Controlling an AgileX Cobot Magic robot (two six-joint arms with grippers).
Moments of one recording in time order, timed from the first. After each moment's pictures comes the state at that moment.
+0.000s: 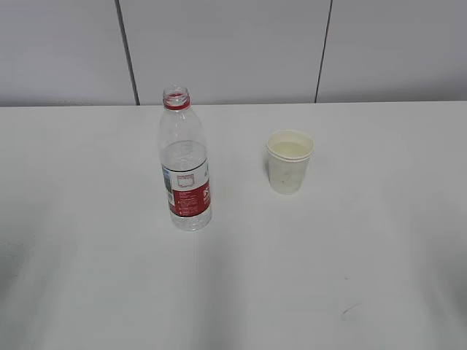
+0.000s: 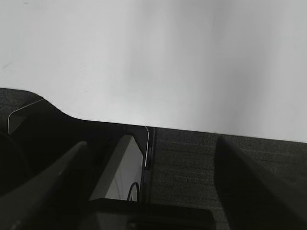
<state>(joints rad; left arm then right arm) -0.09 0.87 -0.54 -0.11 1.04 0.05 0.02 0.81 -0.52 0.06 1.09 -0.06</state>
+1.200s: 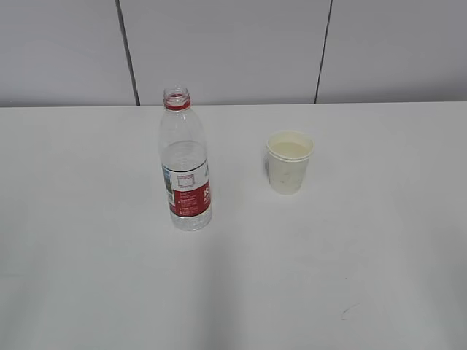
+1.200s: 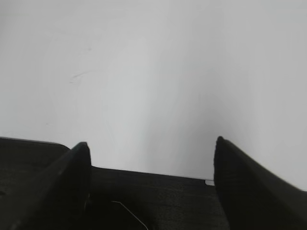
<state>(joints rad) -0.09 0.00 -0.53 -0.11 1.10 0.10 0.02 0.27 -0.49 0.06 1.13 -0.06</state>
